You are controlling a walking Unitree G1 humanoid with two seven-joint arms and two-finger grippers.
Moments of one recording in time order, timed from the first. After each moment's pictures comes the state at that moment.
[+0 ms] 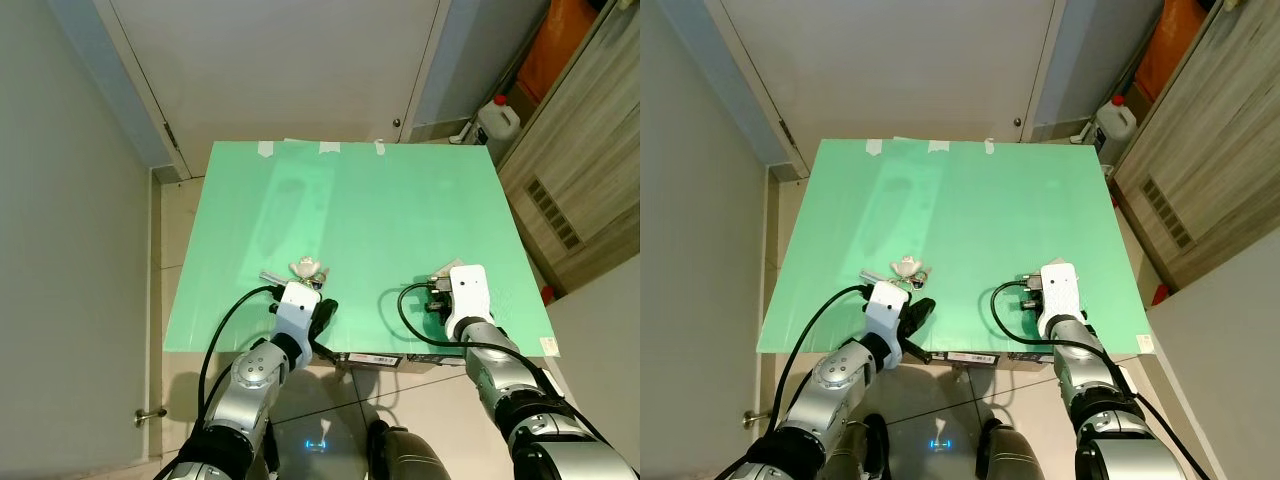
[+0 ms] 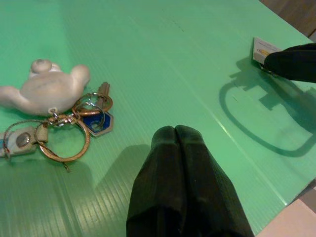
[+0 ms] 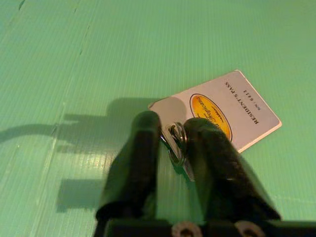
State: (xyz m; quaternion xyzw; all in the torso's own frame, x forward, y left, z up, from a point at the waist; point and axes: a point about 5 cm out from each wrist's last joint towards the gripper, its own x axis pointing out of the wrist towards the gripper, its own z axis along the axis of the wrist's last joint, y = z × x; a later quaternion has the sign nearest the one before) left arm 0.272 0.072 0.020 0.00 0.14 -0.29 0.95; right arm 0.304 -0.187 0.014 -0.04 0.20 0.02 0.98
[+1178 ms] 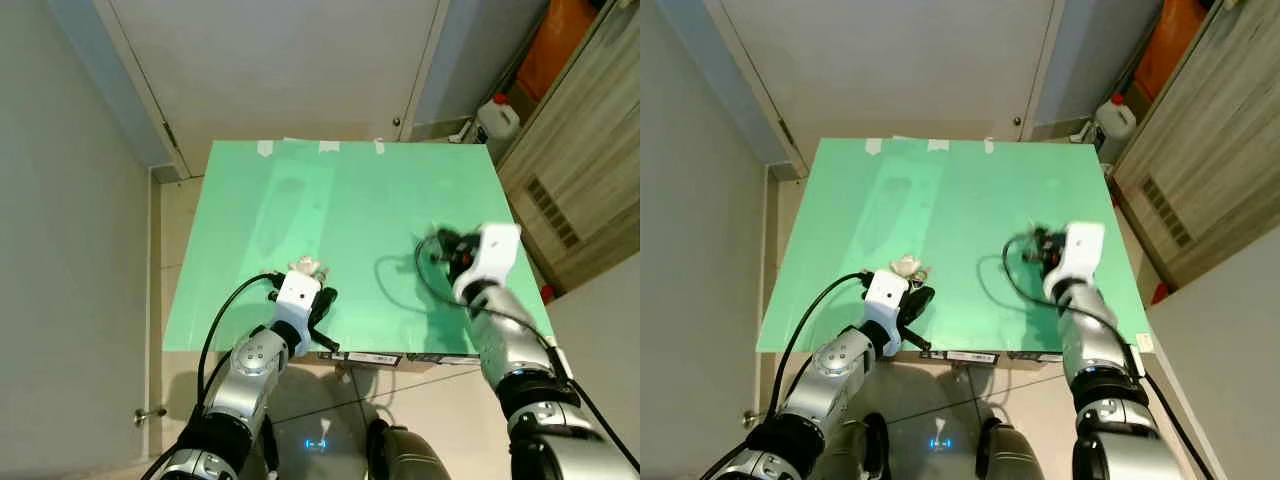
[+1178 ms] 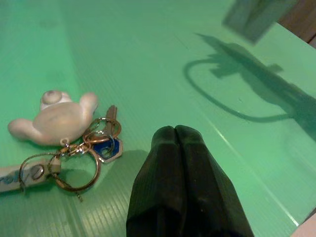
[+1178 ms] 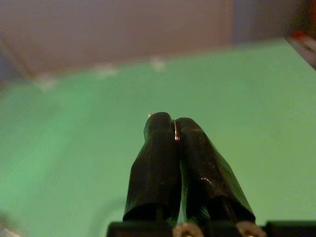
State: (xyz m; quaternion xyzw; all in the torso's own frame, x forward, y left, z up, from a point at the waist) left arm 0.284 0.072 0.031 0.01 0.12 -0.30 0.95; right arm 0.333 -0.185 0.083 0.11 0.02 0.08 0.99
